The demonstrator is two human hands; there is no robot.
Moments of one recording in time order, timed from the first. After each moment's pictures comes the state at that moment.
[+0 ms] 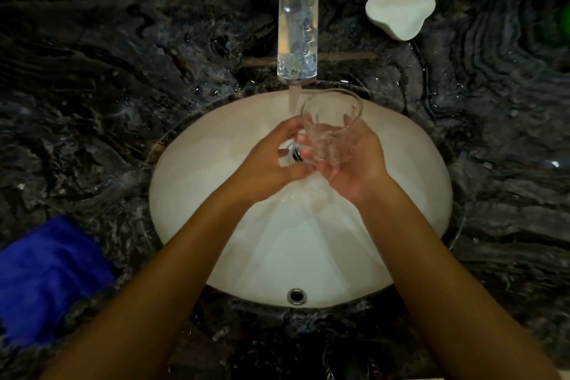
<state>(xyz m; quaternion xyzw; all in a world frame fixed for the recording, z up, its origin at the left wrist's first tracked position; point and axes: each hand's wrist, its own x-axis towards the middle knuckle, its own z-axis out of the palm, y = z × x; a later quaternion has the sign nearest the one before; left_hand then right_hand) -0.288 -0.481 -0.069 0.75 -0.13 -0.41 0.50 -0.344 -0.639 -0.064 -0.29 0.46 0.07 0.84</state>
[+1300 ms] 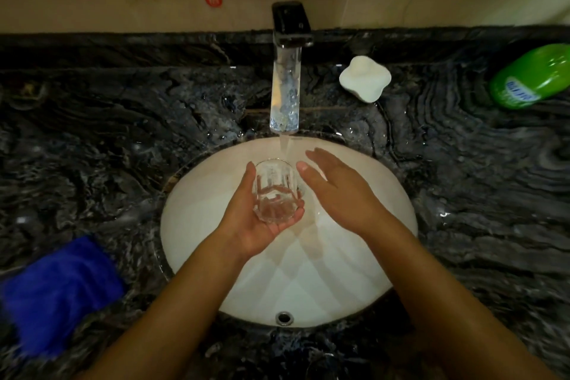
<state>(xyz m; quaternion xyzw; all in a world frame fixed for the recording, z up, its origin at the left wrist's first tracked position) -0.315 -0.484 0.003 0.37 0.37 -0.43 0.73 -0.357 -0.647 0.032 -0.86 0.18 0.20 0.43</state>
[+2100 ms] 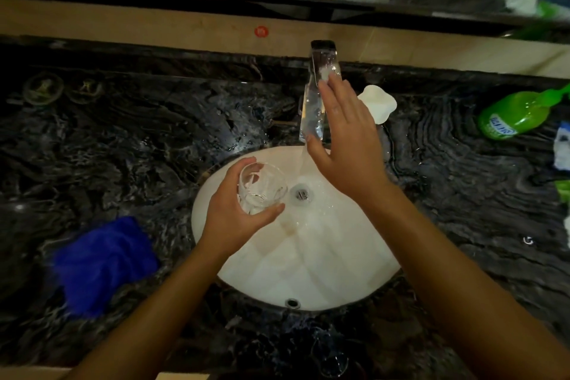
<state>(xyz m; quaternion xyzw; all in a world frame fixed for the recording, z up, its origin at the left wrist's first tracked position) -0.328 -0.399 0.032 0.84 -0.09 -0.15 0.52 -0.309 -0.629 0.081 -0.97 0.04 -0.11 0.20</state>
